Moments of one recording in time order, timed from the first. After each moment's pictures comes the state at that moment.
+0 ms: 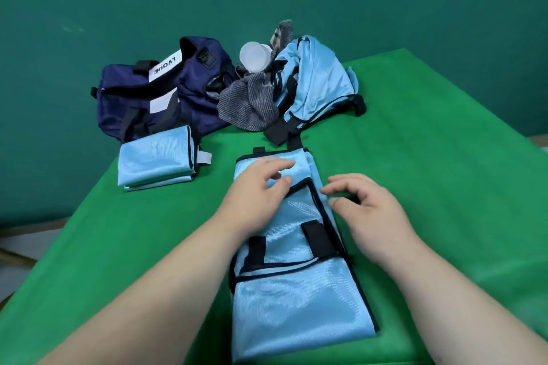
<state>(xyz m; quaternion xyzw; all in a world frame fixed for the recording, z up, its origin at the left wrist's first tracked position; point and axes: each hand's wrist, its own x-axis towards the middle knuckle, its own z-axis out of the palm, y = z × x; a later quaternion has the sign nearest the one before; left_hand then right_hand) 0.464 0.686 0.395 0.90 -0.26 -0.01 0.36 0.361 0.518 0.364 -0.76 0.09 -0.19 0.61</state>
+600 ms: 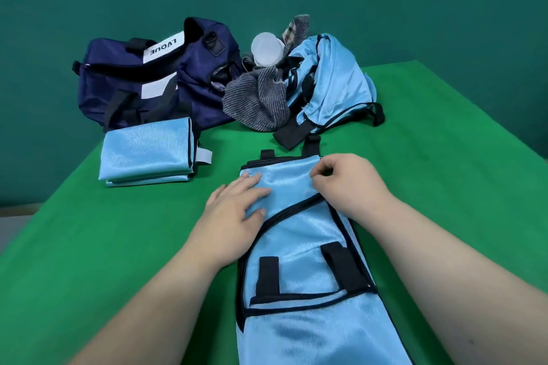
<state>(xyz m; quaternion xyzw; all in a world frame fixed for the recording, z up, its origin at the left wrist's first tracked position) 0.502 0.751 0.348 0.92 -0.27 0.00 0.27 0.459 0.529 0.387 -0.92 0.13 -0.07 0.35</state>
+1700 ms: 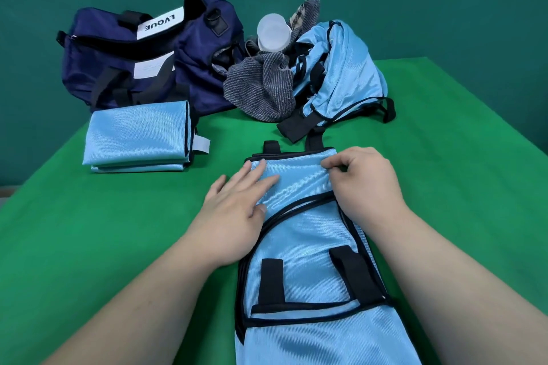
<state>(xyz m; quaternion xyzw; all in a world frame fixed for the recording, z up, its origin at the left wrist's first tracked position) 0.499 0.746 0.357 0.94 -0.29 -0.04 0.20 0.469 0.527 0.366 -0.92 0.12 -0.20 0.30</state>
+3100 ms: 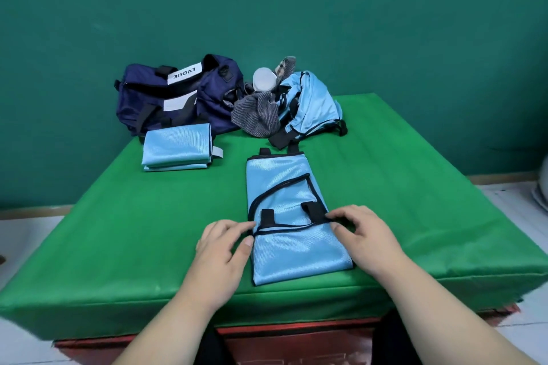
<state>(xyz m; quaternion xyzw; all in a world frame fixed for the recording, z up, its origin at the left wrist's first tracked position) 0.342 0.815 0.348 0.90 -0.25 0.09 0.35 0.276 0.536 0.361 -0.91 0.06 -0.16 0.37</state>
